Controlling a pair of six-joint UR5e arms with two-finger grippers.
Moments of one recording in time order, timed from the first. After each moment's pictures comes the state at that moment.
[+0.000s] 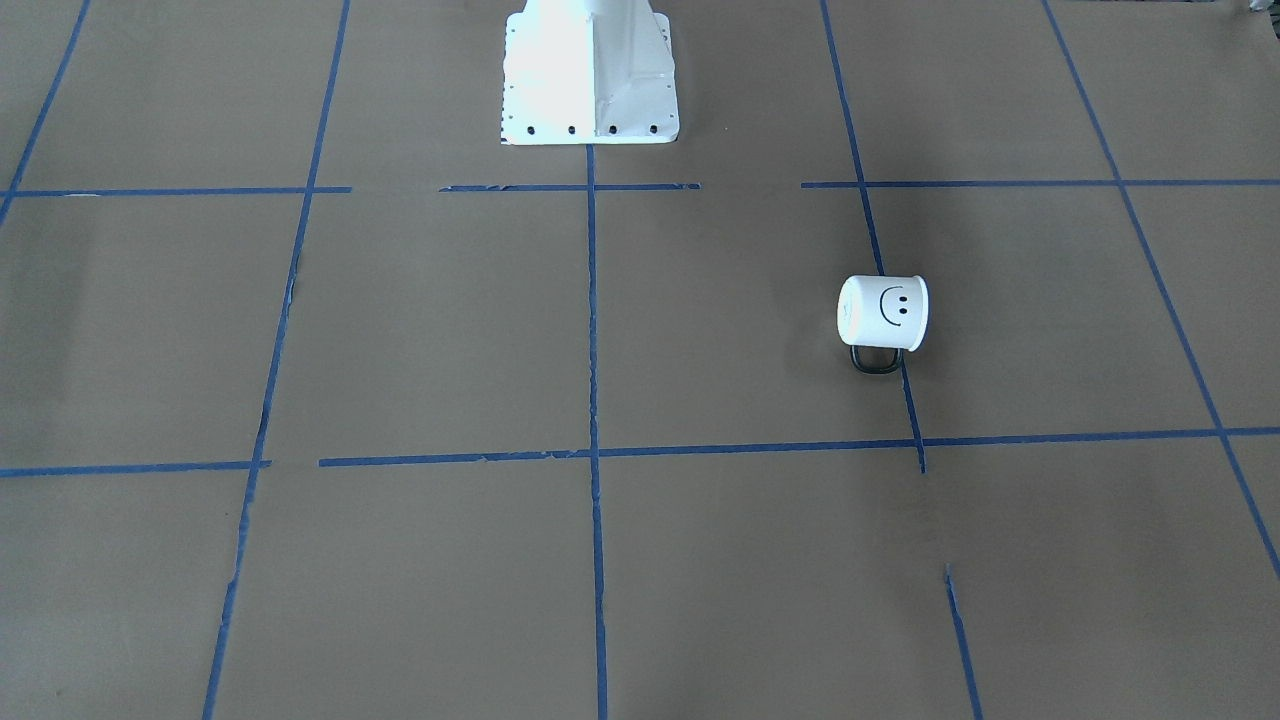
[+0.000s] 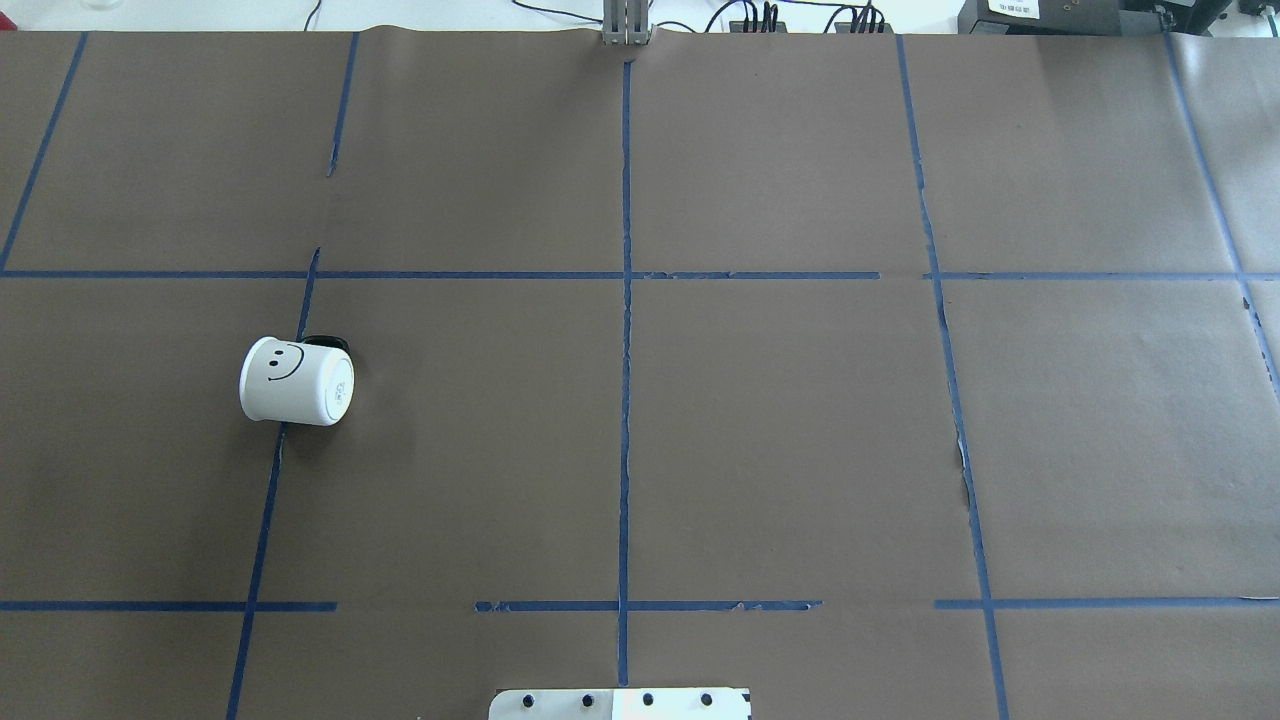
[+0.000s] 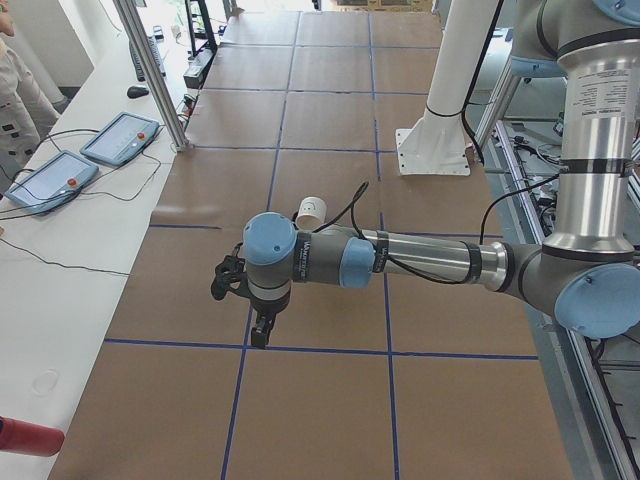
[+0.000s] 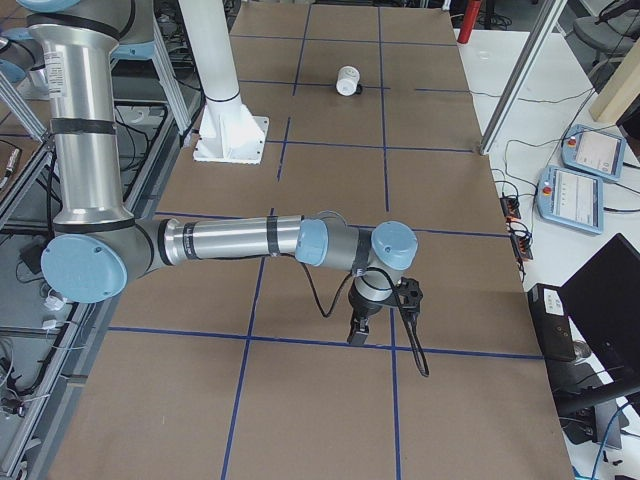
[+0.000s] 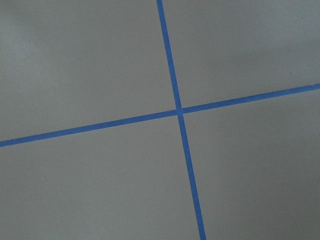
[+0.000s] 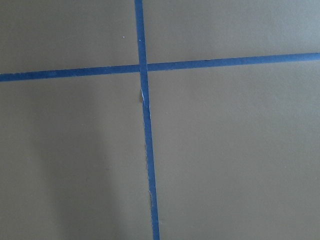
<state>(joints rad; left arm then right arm) -1.64 -1.54 -1.71 -1.58 -2.35 0.16 1.53 -1.53 1.64 -1.83 2.27 0.01</state>
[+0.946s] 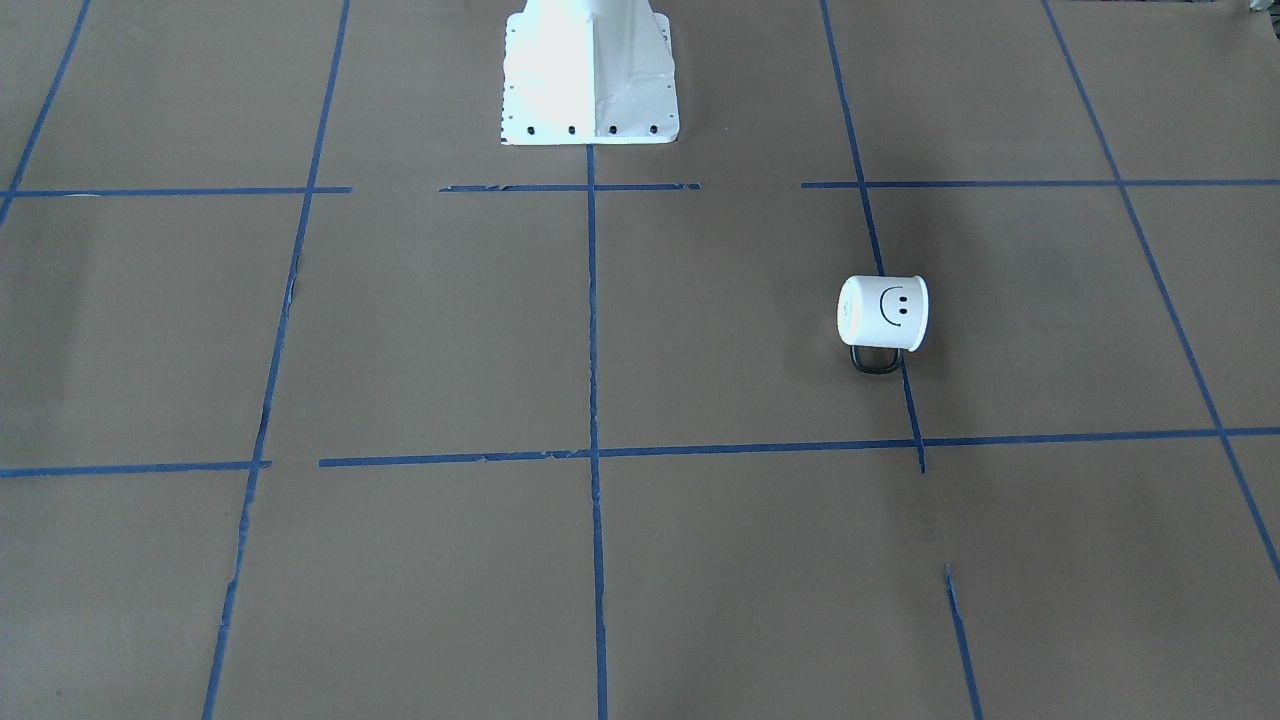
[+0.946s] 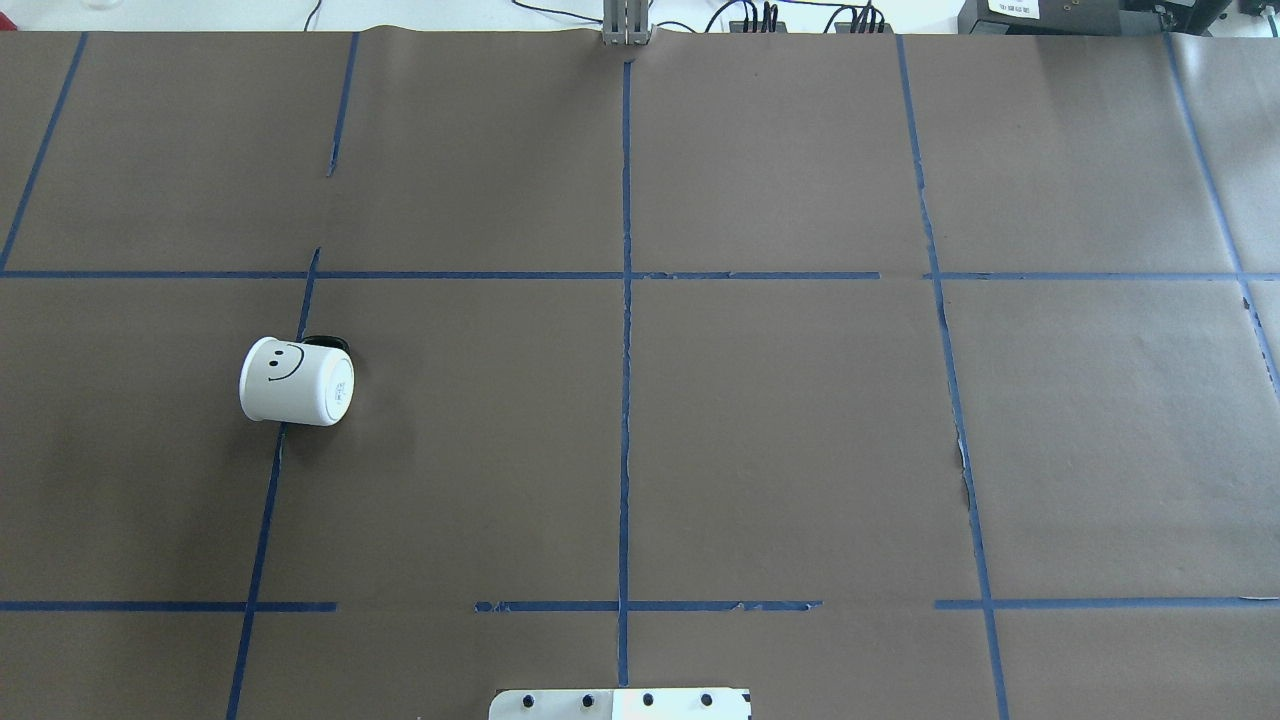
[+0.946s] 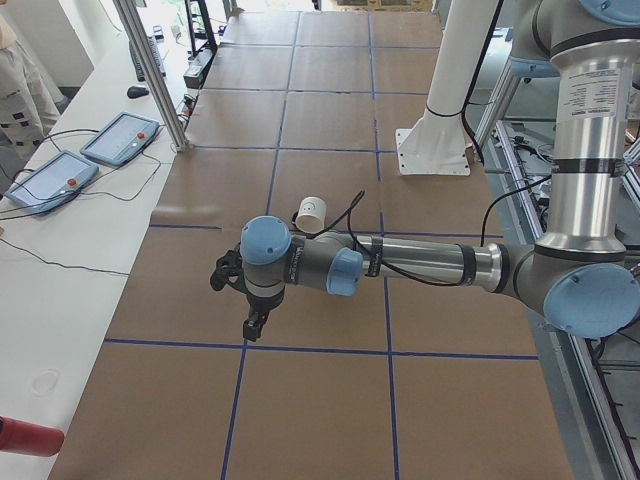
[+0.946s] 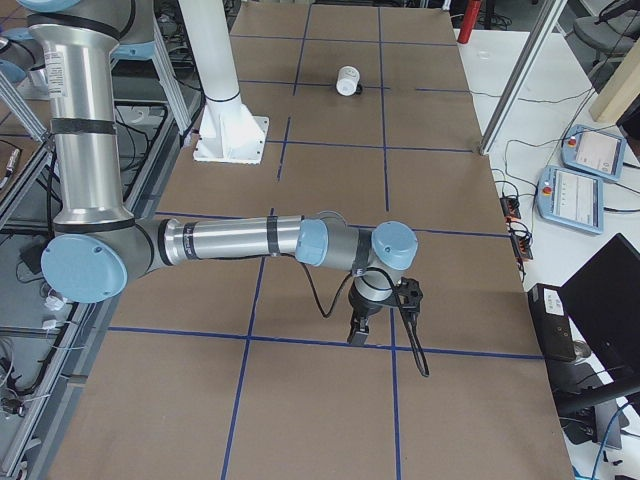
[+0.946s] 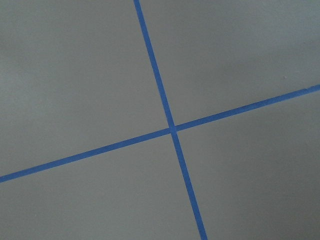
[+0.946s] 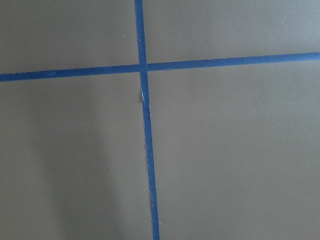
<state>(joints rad) -1.52 -1.55 -1.66 -1.76 -2.37 0.16 1.53 -1.53 1.64 -1.83 2.27 0.01</state>
